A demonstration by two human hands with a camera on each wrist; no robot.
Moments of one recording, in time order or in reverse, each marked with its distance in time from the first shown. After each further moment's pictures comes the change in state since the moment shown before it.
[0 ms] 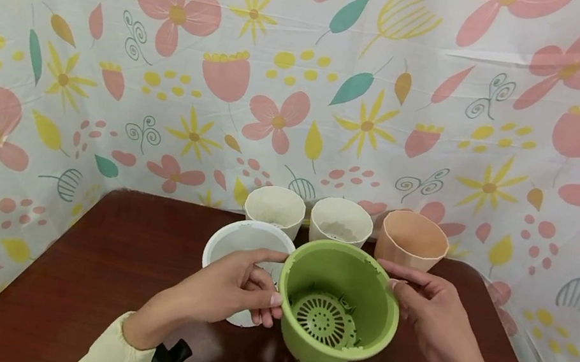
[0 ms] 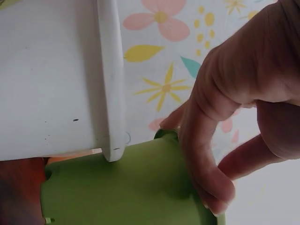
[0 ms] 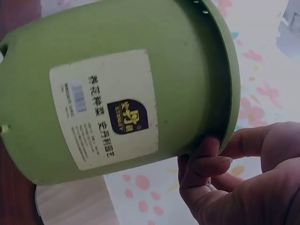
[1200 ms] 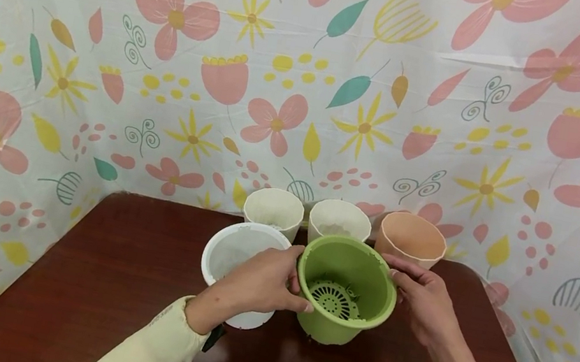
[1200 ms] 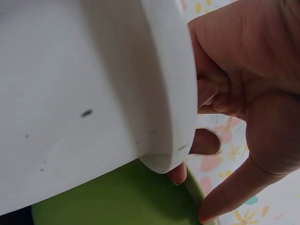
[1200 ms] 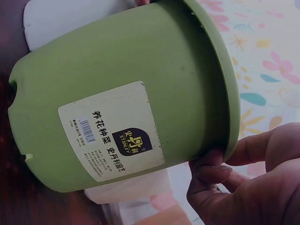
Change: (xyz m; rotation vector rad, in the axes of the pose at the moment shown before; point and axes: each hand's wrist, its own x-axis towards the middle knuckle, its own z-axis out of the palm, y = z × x) left_hand 0.061 -0.005 0.023 0.752 0.191 -0.001; right_hand 0.034 0.046 -0.024 0.036 0.098 0.082
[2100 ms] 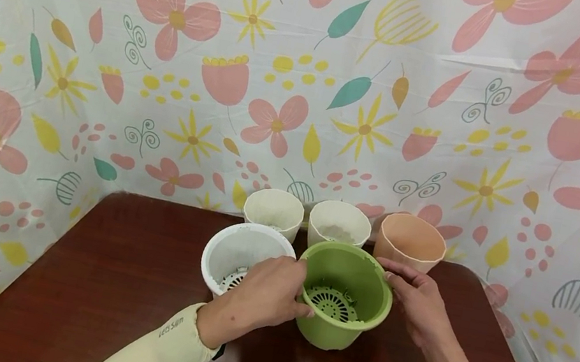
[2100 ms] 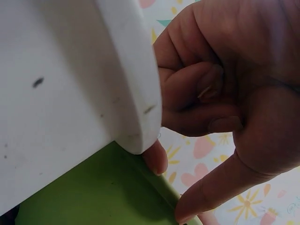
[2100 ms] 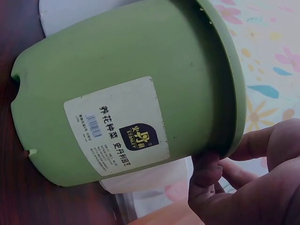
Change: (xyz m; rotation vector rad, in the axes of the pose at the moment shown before) left_hand 0.000 0.021 0.015 0.356 0.052 -0.051; right_hand 0.007 0.014 0.000 -0.112 0.020 0.028
